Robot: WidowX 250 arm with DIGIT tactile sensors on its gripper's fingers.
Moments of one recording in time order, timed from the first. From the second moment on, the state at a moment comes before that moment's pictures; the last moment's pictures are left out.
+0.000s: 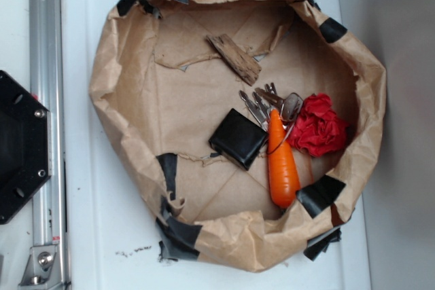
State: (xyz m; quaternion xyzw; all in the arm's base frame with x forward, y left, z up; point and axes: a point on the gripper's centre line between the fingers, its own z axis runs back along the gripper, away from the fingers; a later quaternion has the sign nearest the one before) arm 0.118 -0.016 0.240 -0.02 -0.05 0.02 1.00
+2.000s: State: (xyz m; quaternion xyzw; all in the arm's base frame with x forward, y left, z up) arm 0.245 0.064 0.084 0.04 -0.01 -0.33 0.94
